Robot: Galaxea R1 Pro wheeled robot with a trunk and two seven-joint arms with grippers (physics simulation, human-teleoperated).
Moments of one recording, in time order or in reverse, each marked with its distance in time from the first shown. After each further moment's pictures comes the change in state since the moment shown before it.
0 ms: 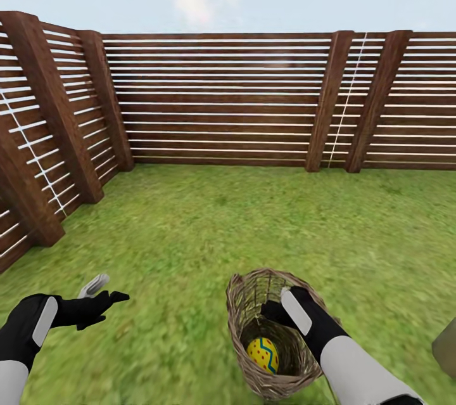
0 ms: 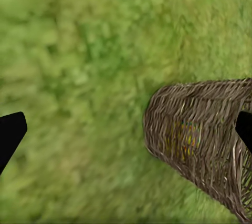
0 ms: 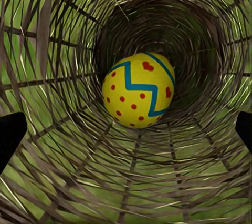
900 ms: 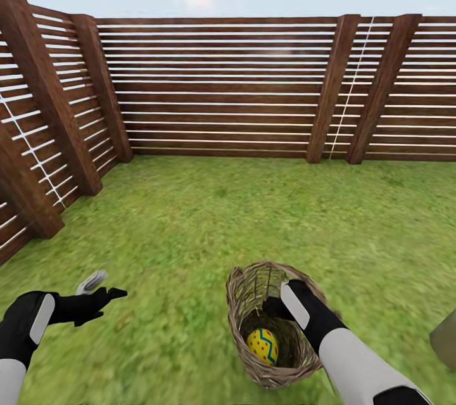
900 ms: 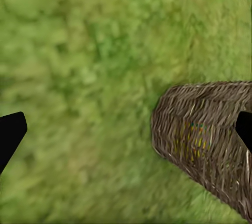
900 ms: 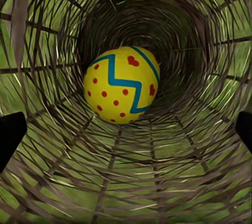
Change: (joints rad) left arm -0.003 0.008 0.004 -0.026 -0.001 0.002 0.000; right arm -0.032 0.000 0.006 0.000 0.087 0.064 0.011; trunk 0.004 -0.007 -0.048
